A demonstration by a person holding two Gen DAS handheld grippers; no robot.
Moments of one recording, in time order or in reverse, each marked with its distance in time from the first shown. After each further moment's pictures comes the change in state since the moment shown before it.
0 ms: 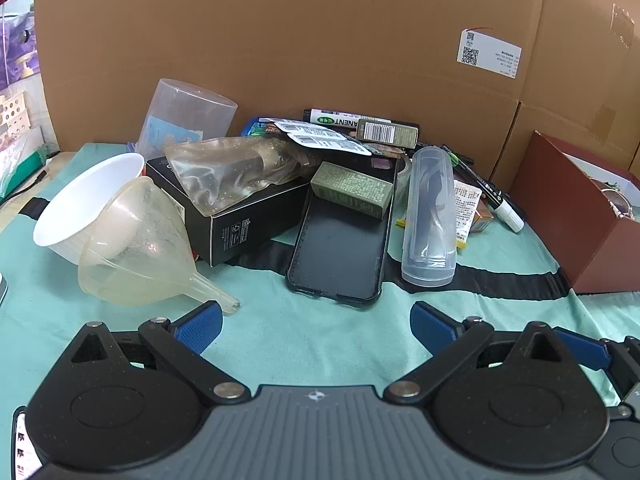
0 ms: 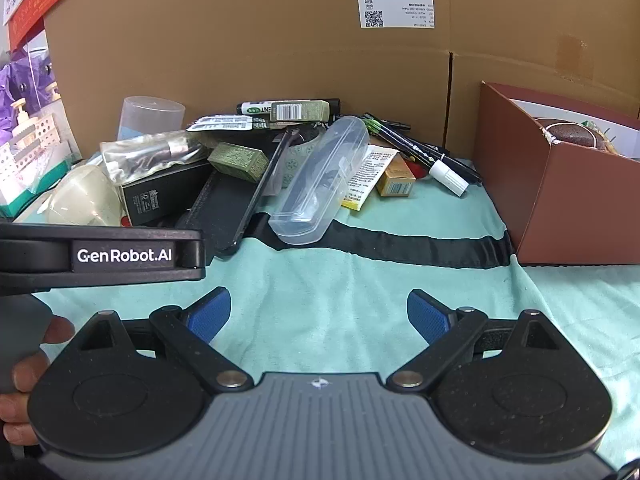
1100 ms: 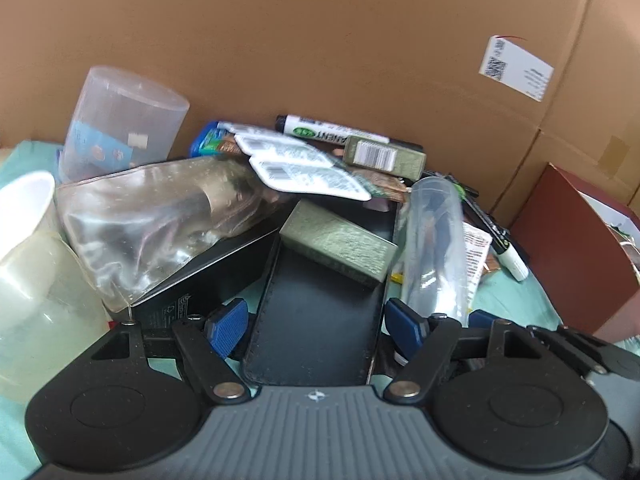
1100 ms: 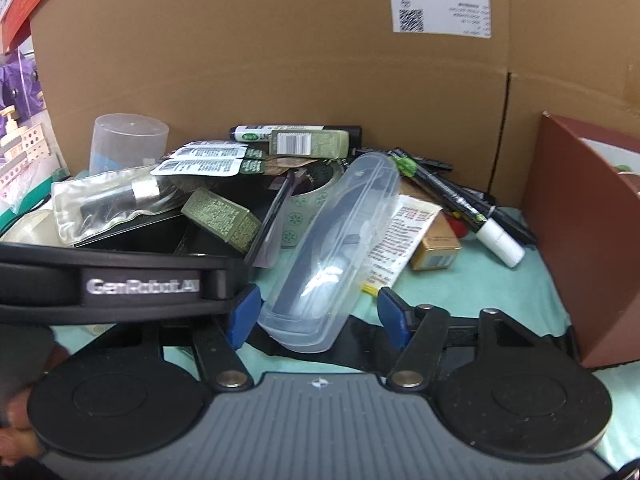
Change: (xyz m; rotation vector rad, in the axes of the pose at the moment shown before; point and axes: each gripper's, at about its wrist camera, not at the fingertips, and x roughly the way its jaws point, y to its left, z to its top) left arm 0.071 0.006 0.045 -0.066 0.046 -0.125; right arm 0.077 0.003 0.045 -0.032 -0.029 0.051
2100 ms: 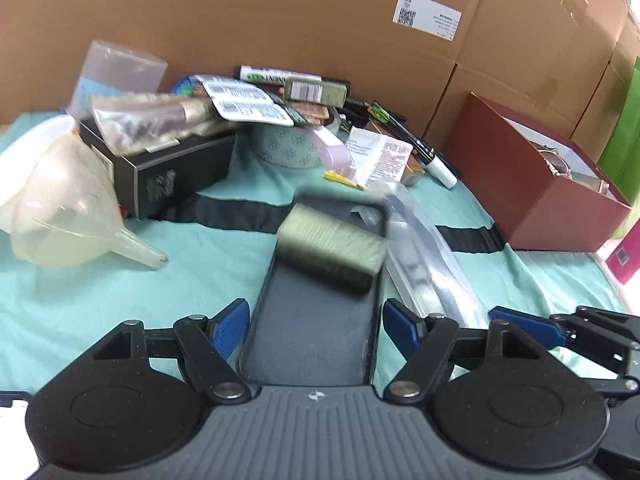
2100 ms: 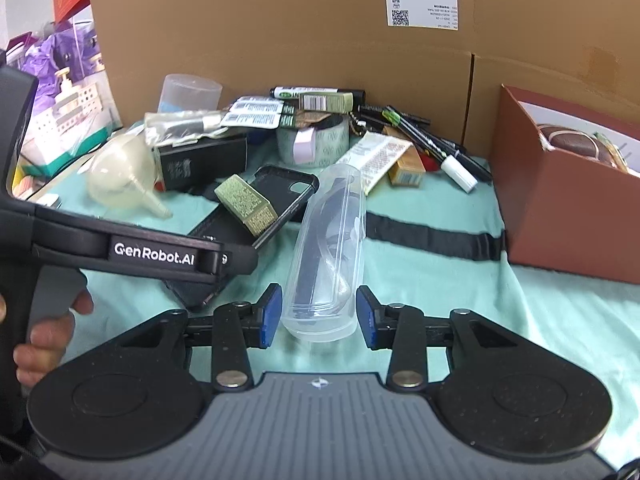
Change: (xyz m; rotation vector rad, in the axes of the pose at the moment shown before) left arm -0.072 -0.021 -0.054 0.104 0.071 -0.061; right arm -0.111 -0.010 -0.053 -0.062 0.087 0.068
